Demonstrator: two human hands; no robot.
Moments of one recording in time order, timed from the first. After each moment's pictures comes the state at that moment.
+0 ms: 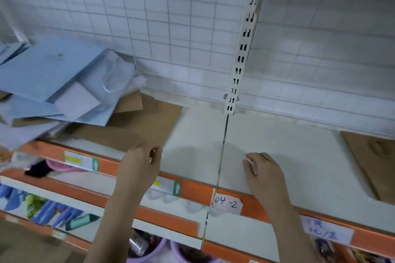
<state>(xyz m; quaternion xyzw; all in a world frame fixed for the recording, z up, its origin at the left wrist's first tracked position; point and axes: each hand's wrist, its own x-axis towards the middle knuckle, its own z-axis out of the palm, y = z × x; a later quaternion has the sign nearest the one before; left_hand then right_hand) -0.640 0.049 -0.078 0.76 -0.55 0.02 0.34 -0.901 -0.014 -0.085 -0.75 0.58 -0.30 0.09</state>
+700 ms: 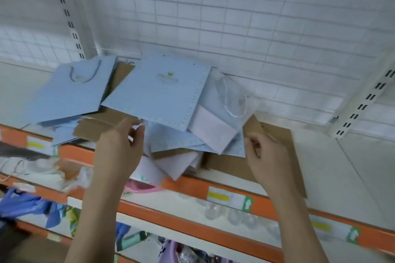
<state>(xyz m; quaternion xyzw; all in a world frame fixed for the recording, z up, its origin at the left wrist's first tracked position) -0.274 0.092 -0.022 0.74 -0.51 0.08 0.43 -0.536 0.010 -0.035 -0.75 0.54 -0.36 0.06</state>
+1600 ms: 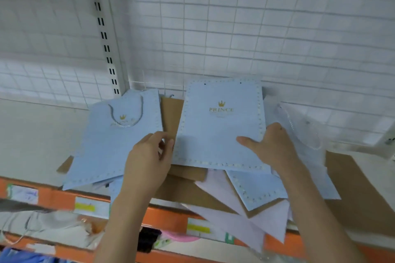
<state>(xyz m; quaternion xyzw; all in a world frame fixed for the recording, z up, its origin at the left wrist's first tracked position) -0.111 0.038 -0.016 0.67 -0.59 0.02 0.45 -0.345 -0.049 0.012 -0.67 0.67 -0.28 0.18</state>
